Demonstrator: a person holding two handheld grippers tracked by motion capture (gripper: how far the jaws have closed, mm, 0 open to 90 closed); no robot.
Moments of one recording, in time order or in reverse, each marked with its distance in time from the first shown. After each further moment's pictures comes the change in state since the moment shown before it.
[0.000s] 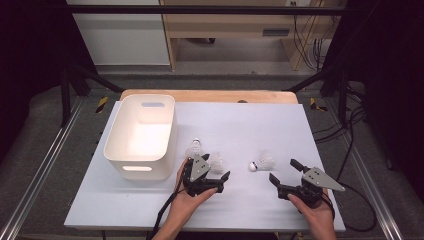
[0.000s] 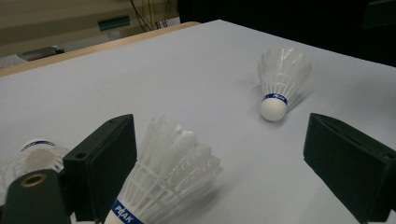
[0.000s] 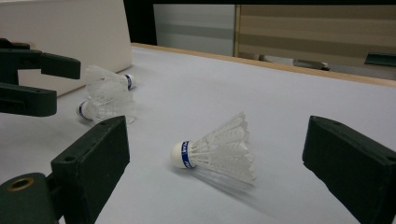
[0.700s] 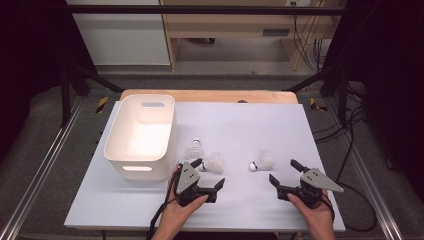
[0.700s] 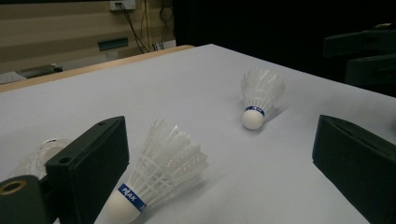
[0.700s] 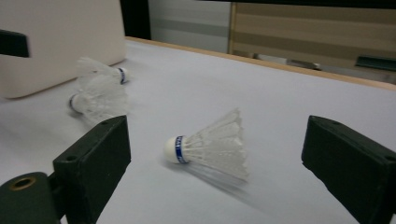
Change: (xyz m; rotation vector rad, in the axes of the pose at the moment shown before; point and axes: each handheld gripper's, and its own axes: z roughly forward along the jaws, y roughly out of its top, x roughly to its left) left arm -0.005 -0.005 -0.039 -0.111 -0.021 -0.021; right arm 0.001 -0.002 0.000 0.013 -0.023 -0.039
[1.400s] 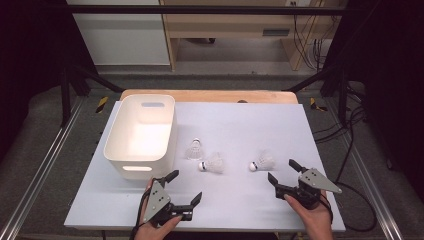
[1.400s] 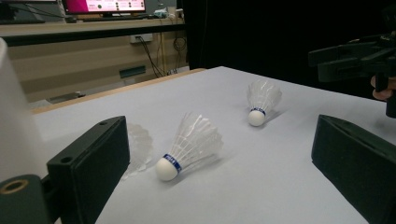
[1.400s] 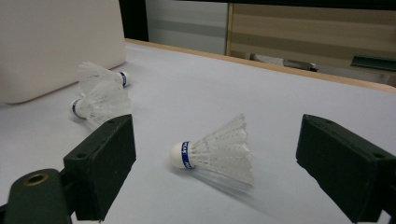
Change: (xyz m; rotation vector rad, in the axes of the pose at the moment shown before) left arm 0.005 -0.016 -0.080 -0.106 0.054 0.056; right arm 0.009 0.006 0.000 0.002 -0.022 0.006
